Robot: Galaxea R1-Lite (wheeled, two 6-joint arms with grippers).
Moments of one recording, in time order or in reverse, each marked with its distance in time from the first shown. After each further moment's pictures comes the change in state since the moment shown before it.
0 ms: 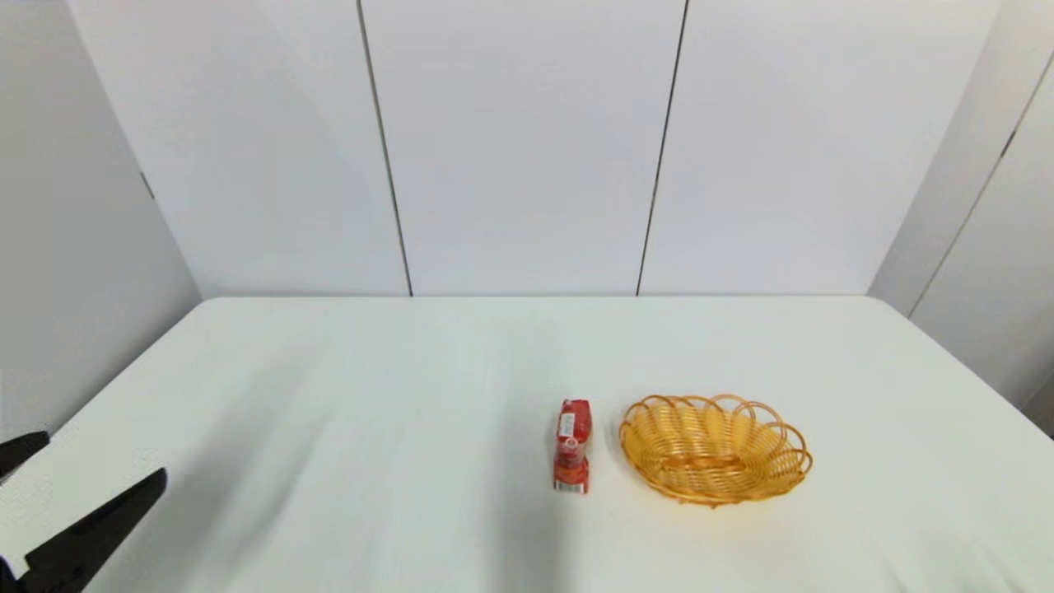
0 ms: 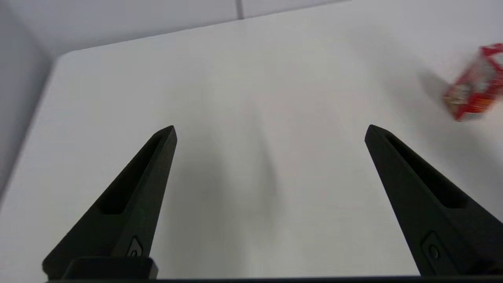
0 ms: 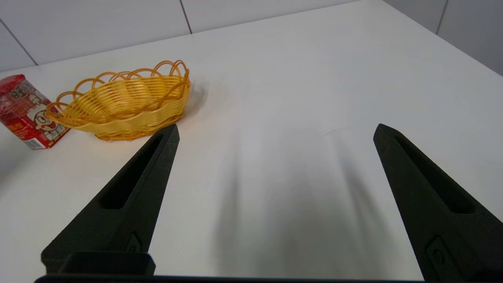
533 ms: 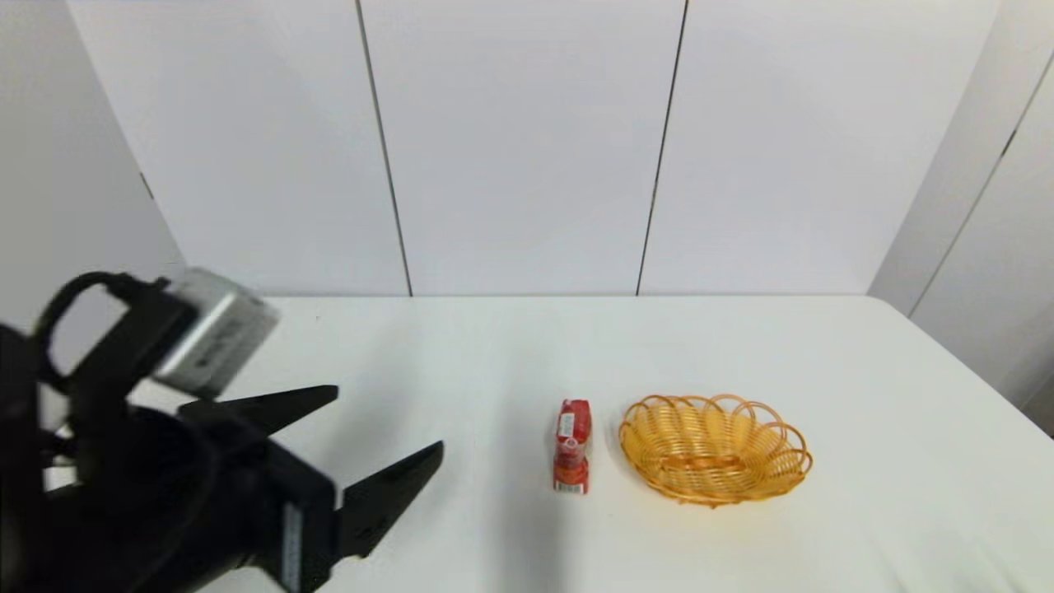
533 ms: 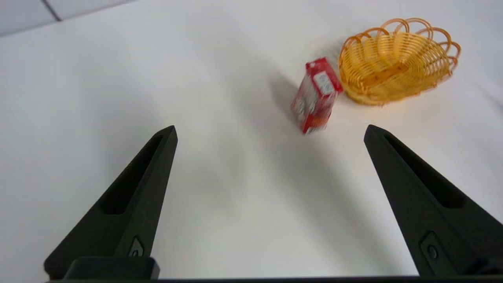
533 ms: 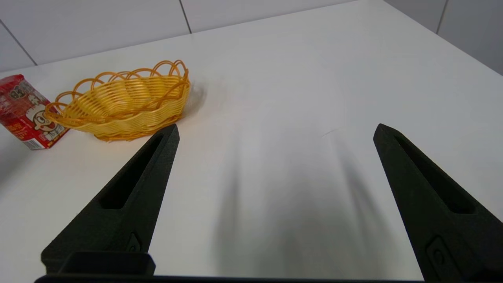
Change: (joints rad) left arm -0.530 0.517 -0.294 -0.044 0.121 -0.223; right arm 0.000 0.000 0.000 0.000 0.000 0.000
